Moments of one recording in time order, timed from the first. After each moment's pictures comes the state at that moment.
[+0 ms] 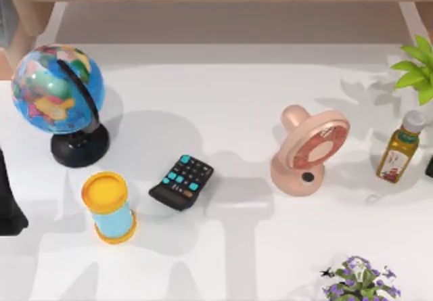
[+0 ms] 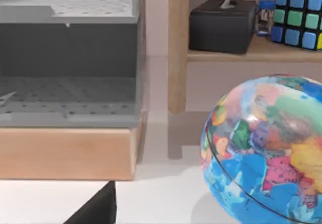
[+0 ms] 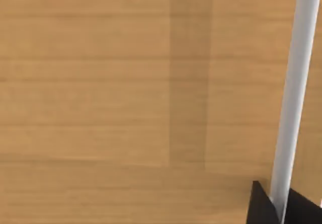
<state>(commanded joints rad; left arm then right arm) 0.00 0.00 0.00 0.00 0.00 0.00 -0.69 2.06 0.51 1.56 -0.66 -1.55</state>
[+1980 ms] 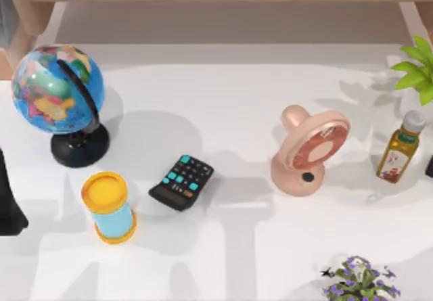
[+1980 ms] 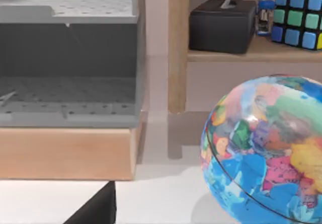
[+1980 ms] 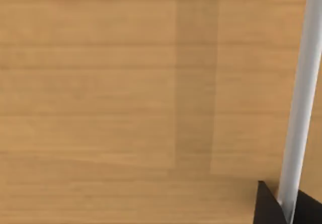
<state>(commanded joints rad) 0.00 0.00 0.00 0.00 0.00 0.00 -0.49 2.26 0.99 1.26 -0.45 -1.55</state>
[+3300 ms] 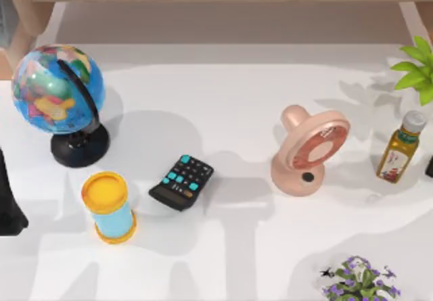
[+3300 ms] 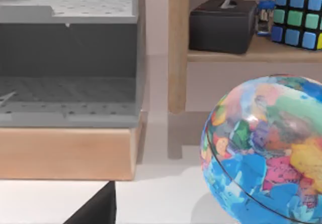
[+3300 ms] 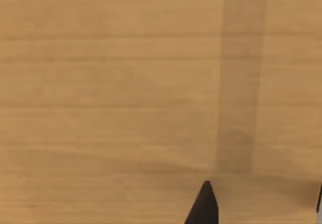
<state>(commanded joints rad) 0.00 0.00 0.00 0.00 0.00 0.00 -0.43 2.37 1.26 1.11 -0.39 -1.55</state>
